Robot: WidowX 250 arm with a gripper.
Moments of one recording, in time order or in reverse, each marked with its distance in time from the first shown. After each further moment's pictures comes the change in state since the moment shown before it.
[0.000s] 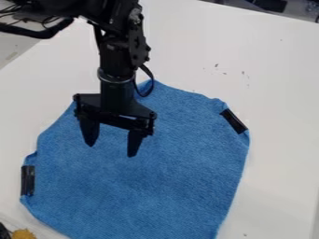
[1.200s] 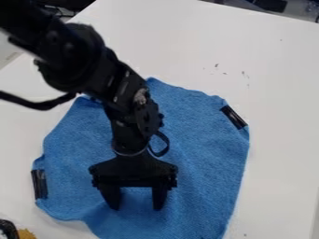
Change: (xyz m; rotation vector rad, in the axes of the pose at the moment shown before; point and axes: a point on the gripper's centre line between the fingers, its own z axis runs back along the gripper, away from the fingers) arm -0.052 -0.040 -0.041 -0.105 -0.022 0.175
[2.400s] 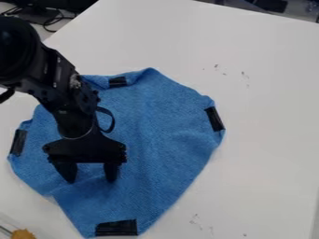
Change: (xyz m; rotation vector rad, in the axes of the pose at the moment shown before) arm 0.031 0.040 -0.009 -0.099 -0.127 0.024
